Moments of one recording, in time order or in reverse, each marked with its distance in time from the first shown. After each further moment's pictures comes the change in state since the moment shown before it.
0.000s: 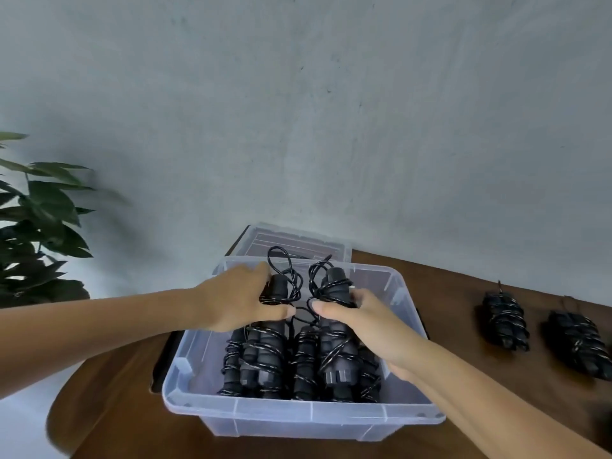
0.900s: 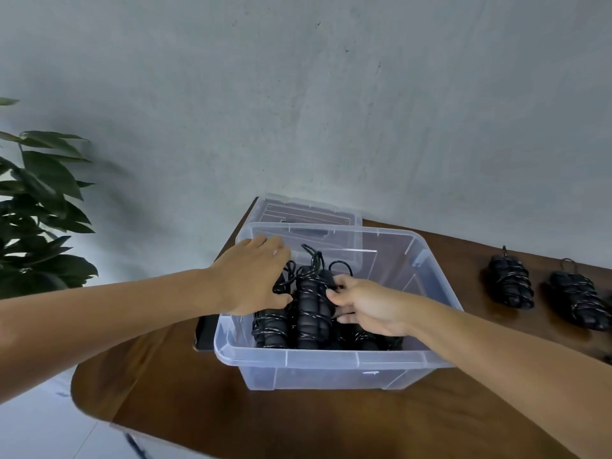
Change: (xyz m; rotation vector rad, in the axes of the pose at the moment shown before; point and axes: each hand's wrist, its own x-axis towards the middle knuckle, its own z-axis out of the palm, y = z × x) left_hand -0.017 -0.032 0.020 0.472 0.092 0.222; right_hand 0.027 0.019 0.042 0.088 -0.250 0.198
